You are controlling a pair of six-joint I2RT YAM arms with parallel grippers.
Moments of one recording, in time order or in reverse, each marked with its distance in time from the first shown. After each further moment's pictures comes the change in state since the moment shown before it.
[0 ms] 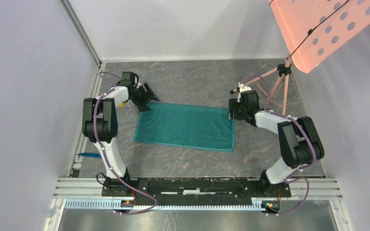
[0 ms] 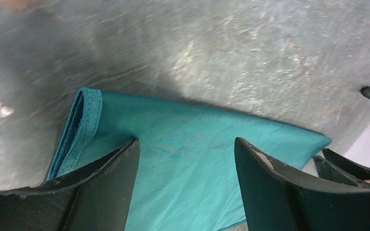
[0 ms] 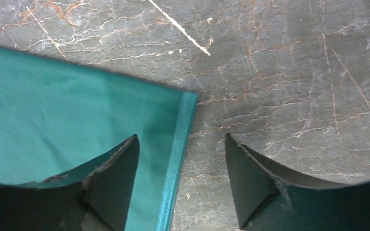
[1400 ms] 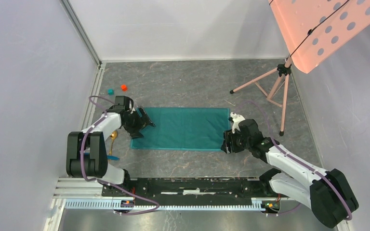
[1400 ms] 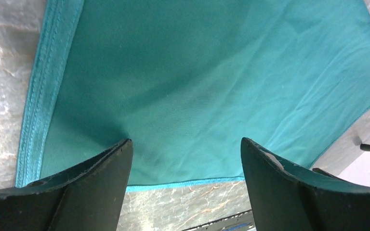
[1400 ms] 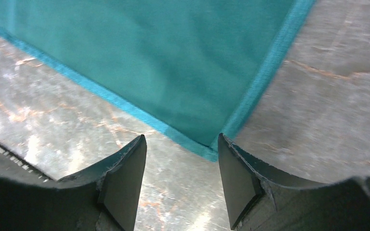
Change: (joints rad) left arm 0.011 -0.492 -0.528 -0.088 -0.087 -0.009; right arm 0.279 -0.620 -0.375 -0.282 -0.162 0.081
